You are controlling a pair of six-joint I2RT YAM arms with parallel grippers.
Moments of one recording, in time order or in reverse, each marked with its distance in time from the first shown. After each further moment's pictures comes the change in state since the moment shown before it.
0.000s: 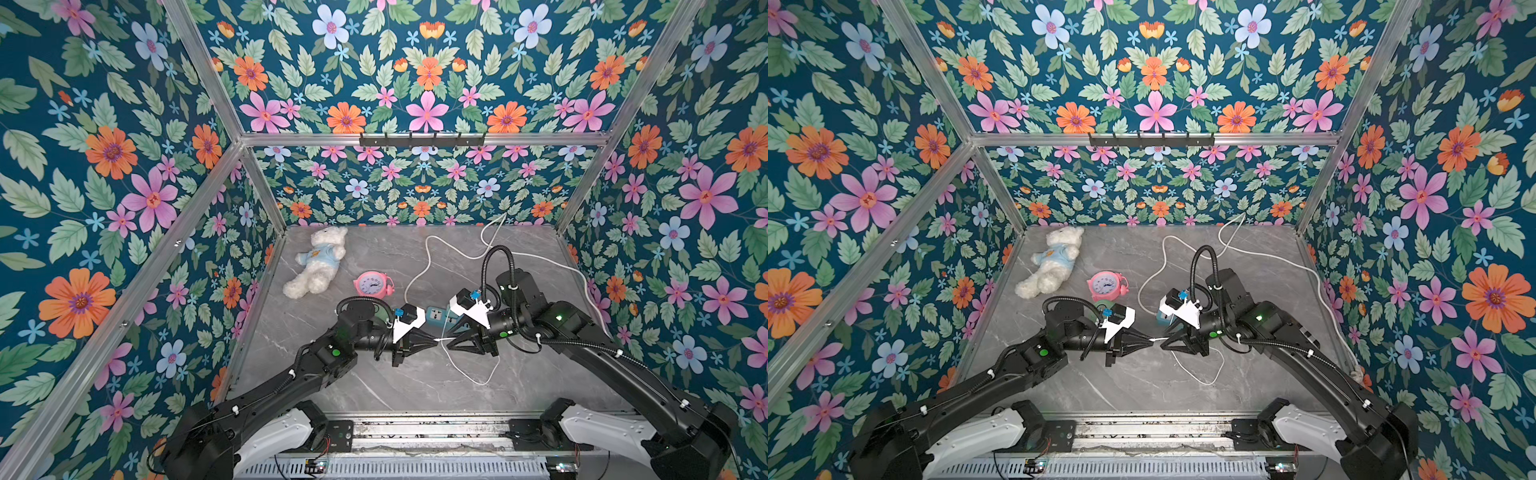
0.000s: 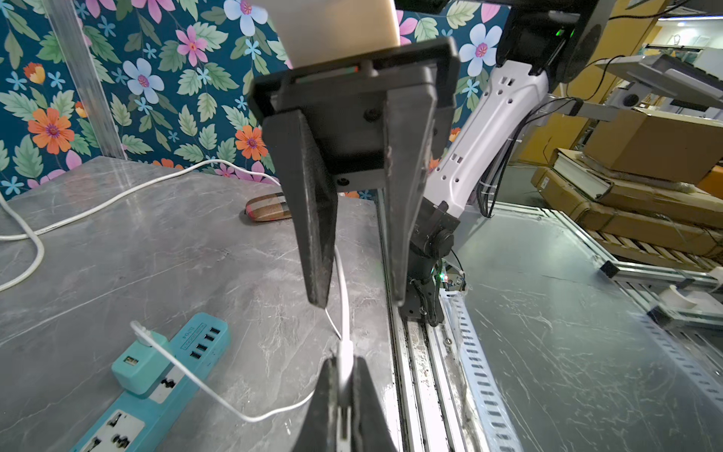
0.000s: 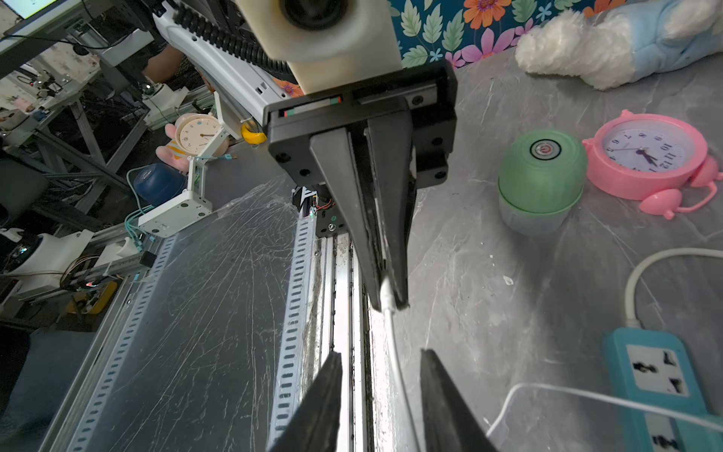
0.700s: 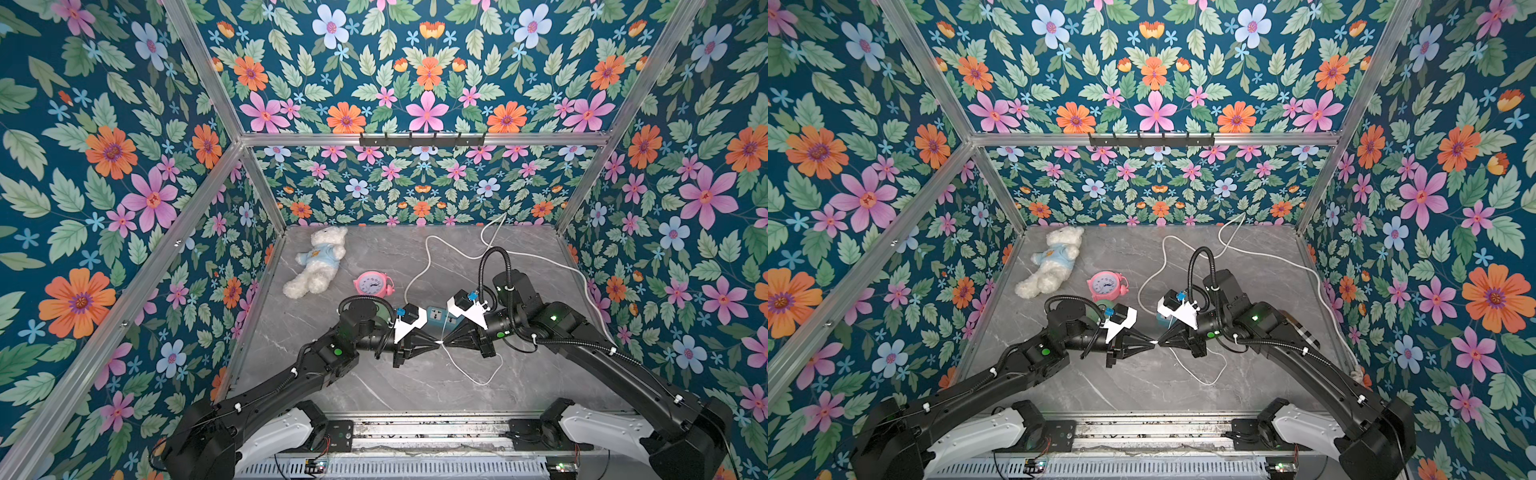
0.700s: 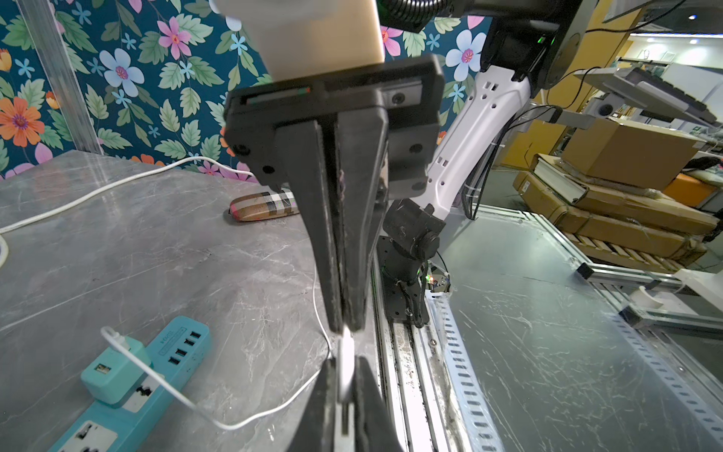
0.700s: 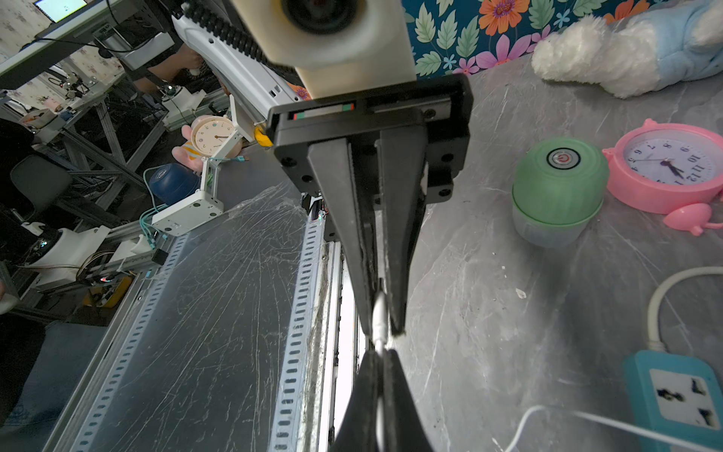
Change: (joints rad) left arm 0.000 -0.003 -0.010 0.020 0.020 -0.055; right arm 0.005 -0.006 -0.035 0.056 -0.036 0.008
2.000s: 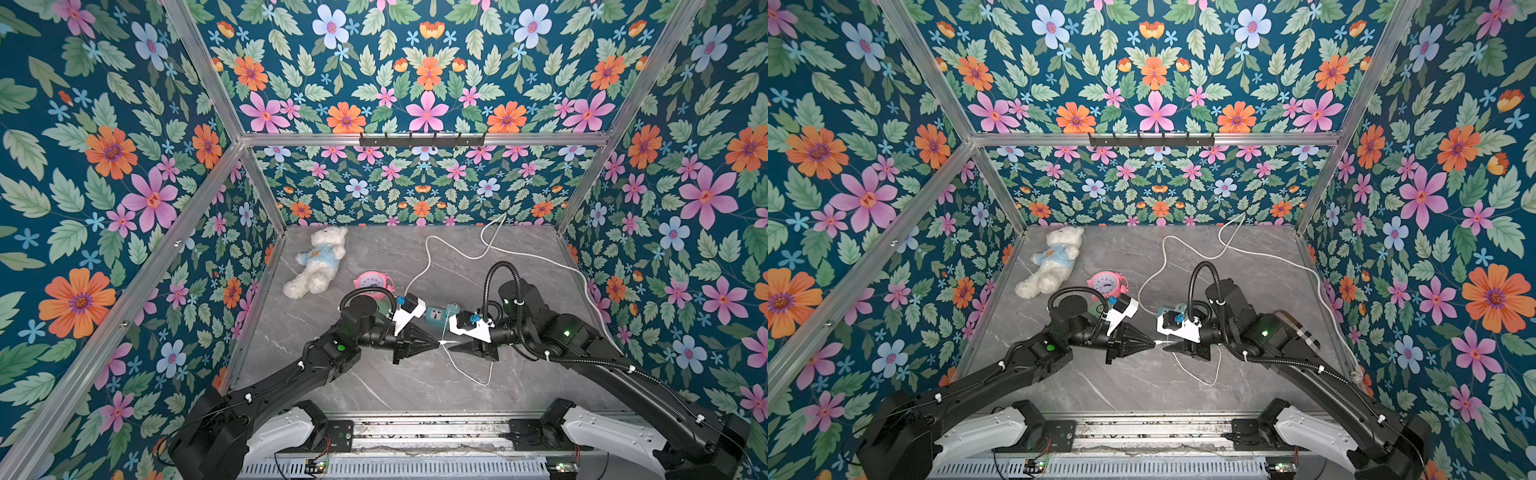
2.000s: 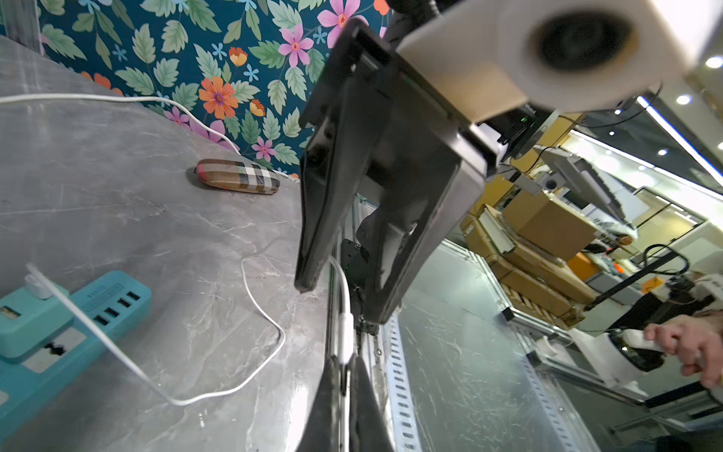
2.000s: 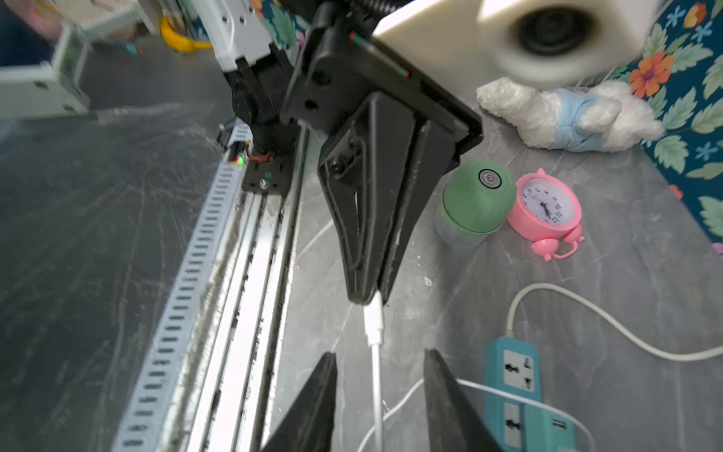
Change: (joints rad) left arm 0.035 0.077 0.002 0.080 0.109 -0.317; right arm 0.098 -0.107 -0.027 -0.012 0.332 -0.353
